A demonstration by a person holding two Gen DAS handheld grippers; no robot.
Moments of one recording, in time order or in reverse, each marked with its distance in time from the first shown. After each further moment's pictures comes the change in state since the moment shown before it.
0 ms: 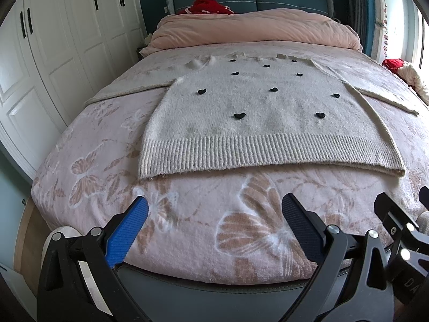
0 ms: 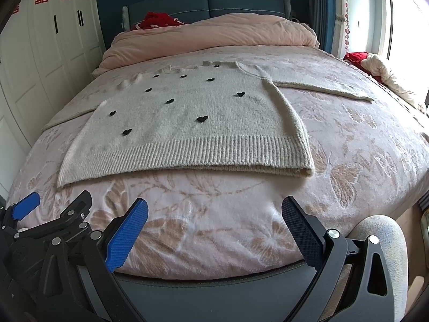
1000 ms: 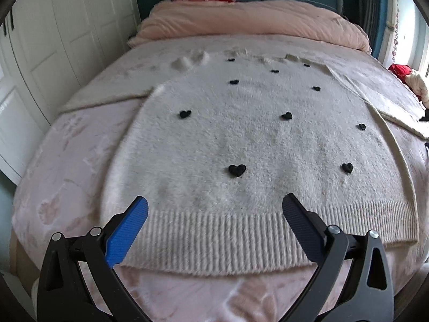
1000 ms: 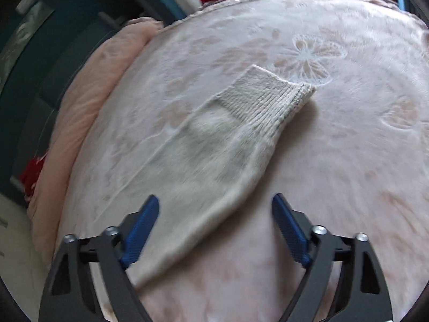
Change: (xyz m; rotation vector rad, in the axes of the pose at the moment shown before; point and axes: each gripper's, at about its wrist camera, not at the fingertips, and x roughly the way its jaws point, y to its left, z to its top) left arm 0.101 -0.012 0.095 -0.033 0.081 -0.042; right arm 0.275 -0.458 0.240 0.882 -0.012 -0.138
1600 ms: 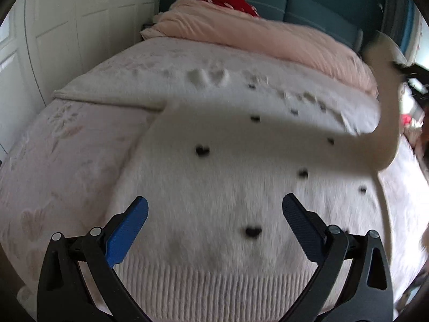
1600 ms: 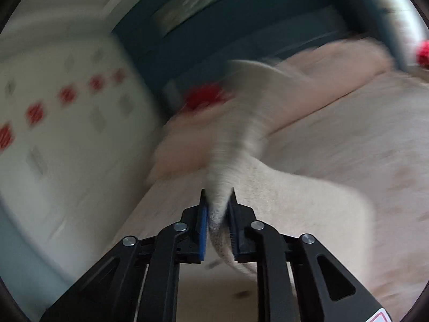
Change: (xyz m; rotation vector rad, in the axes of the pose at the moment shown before) left arm 0.017 0.058 0.056 -0.214 -0.047 -0.107; right arm -0.104 0.377 -0.222 -0.780 0.157 0.794
